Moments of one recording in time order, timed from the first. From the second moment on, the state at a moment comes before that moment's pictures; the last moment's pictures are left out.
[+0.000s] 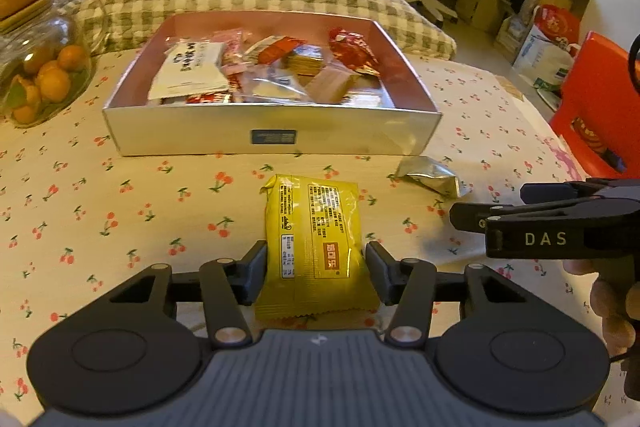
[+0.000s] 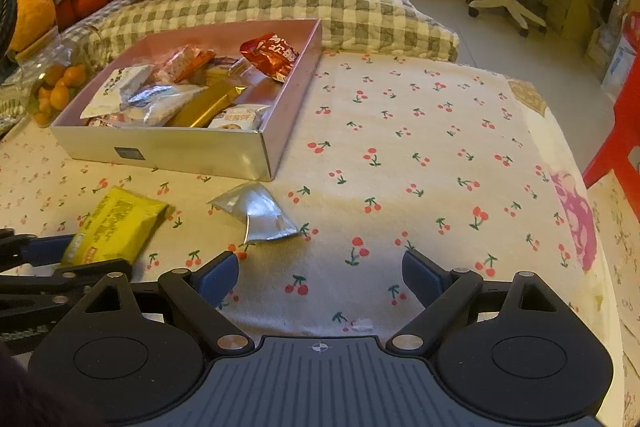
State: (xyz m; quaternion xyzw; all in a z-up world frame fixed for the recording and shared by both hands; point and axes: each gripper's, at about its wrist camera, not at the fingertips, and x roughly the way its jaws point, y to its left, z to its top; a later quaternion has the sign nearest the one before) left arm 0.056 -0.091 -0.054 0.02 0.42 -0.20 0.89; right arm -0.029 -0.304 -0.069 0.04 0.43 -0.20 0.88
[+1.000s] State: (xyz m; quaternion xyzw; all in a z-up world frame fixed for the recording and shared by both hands) left arm 0.068 -0.034 -0.049 0.01 0.44 -0.16 0.88; right arm 0.020 -0.268 -0.079 0.02 0.41 -0.18 0.89
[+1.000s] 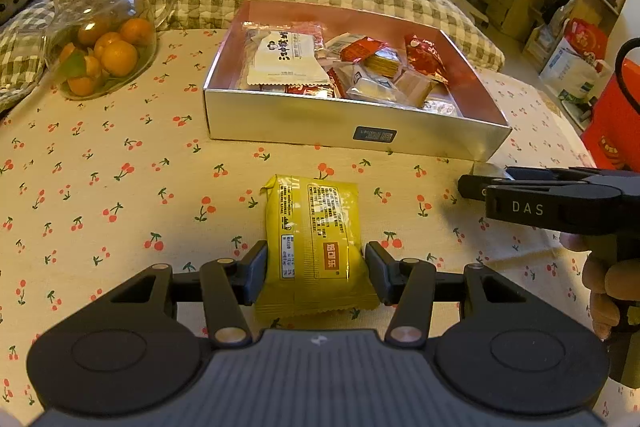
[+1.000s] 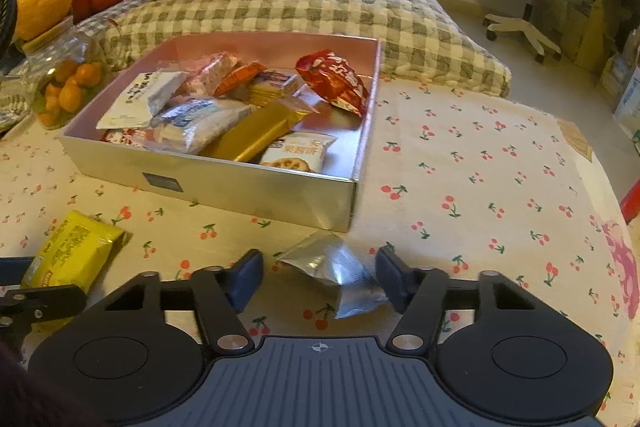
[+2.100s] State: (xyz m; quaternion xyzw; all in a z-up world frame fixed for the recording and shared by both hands) left arm 0.069 -0.022 -0.027 -0.02 0.43 -0.17 0.89; right arm 0.006 -0.262 -0.042 0.18 0.44 -0.15 0.87
